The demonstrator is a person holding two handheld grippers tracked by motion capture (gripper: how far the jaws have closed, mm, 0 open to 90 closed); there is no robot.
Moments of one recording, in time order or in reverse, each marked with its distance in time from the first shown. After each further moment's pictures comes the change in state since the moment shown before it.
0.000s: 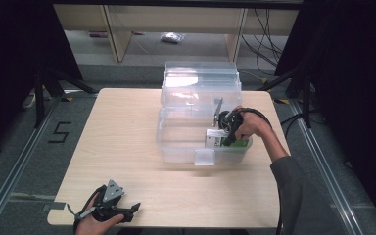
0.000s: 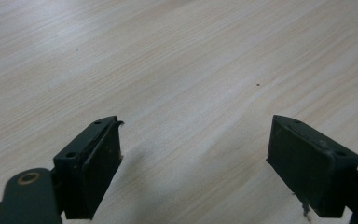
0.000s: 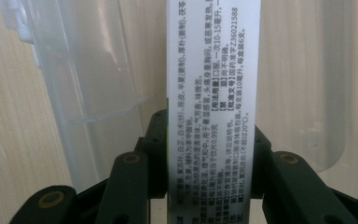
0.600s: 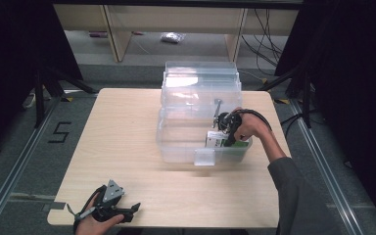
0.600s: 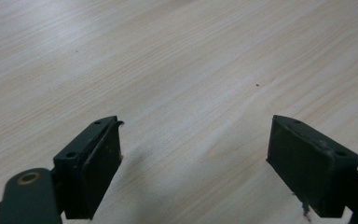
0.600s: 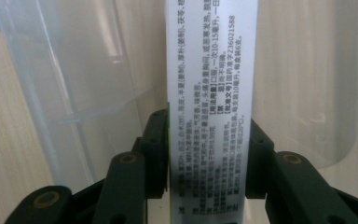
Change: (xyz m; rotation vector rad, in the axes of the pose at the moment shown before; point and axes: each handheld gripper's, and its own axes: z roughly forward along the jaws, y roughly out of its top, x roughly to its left) left arm -0.001 0.000 0.000 -0.003 0.000 0.002; right arm 0.000 0.001 0.007 0.039 0.003 0.033
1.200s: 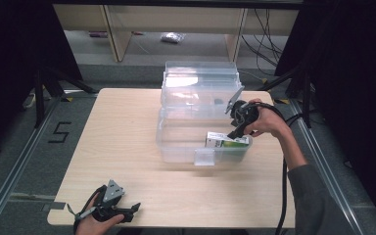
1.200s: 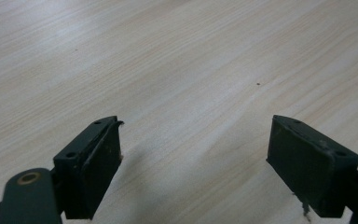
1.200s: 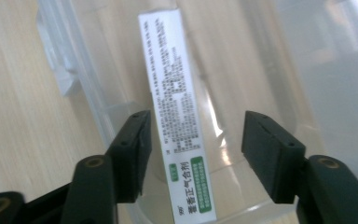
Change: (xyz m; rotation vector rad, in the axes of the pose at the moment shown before) left arm 0.000 0.000 0.001 0.008 0.001 0.002; right arm 0.011 -0.035 -0.057 -0.283 -0.104 0.156
